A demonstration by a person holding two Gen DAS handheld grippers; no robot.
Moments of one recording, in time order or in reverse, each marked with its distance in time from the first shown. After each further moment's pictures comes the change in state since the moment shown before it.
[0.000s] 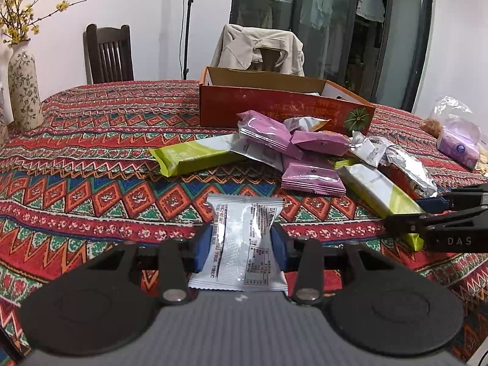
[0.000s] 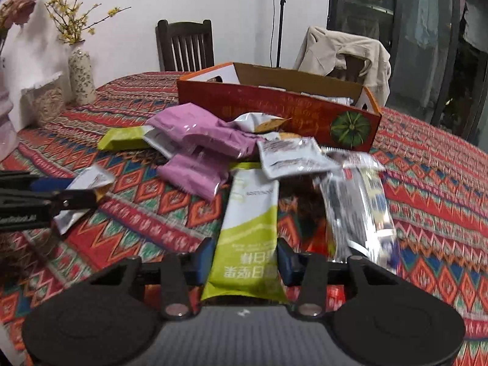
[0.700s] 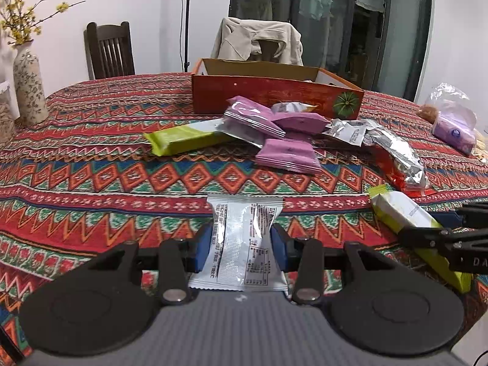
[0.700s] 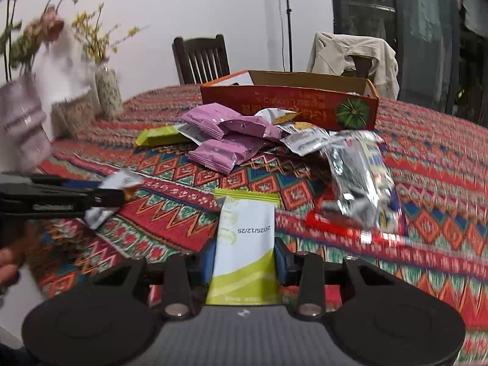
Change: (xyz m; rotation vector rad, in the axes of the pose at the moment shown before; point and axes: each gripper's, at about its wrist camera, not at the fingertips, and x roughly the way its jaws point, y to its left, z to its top) left arm -0.023 -0.028 -0.018 0.025 0.027 0.022; right arm -0.044 -0.005 -0.048 0.063 -0.067 0.114
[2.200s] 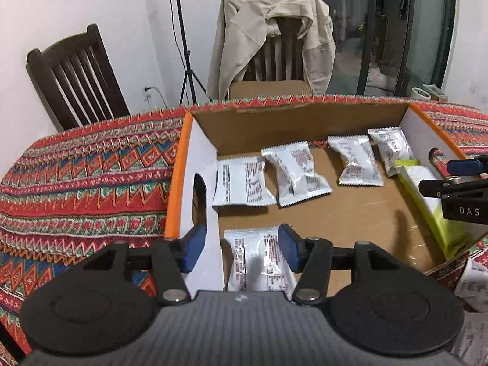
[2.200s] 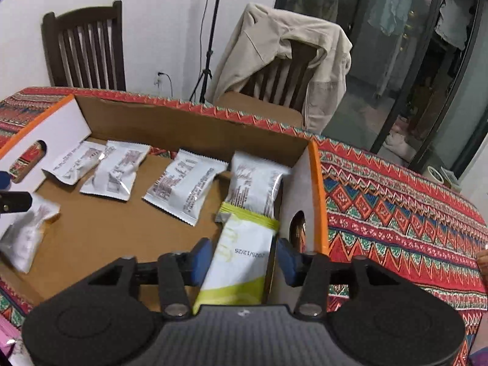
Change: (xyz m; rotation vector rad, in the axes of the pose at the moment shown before) left arm 0.256 0.032 0.256 0.095 0.143 0.091; right arm 0.247 -0.148 0.260 -0.039 0.158 -0.365
